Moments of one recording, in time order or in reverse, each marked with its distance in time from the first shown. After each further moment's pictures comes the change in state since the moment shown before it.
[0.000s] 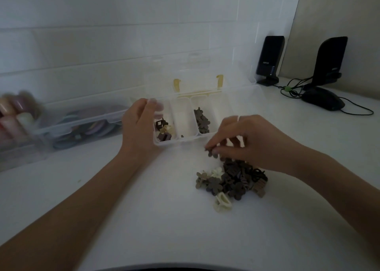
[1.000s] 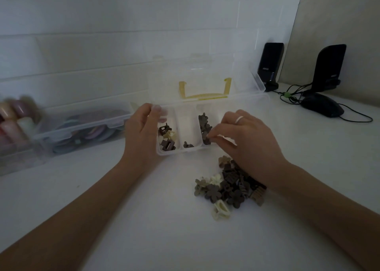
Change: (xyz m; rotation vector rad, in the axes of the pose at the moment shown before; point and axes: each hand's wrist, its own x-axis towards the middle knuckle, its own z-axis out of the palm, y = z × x) left_hand -0.006 0.006 0.002 0.038 -0.041 0.078; right_hand 0.010 0.016 0.025 -0.438 0.393 -0.056
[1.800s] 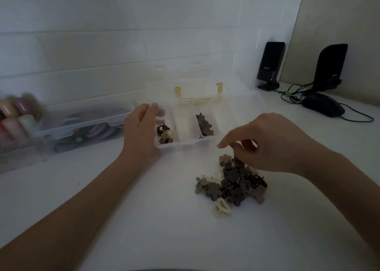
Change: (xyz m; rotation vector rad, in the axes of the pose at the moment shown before) left_hand 0.004 -0.003 0.000 -0.041 0.037 -0.094; right_hand 0.004 0.005 -0.049 0.047 -0.389 0.003
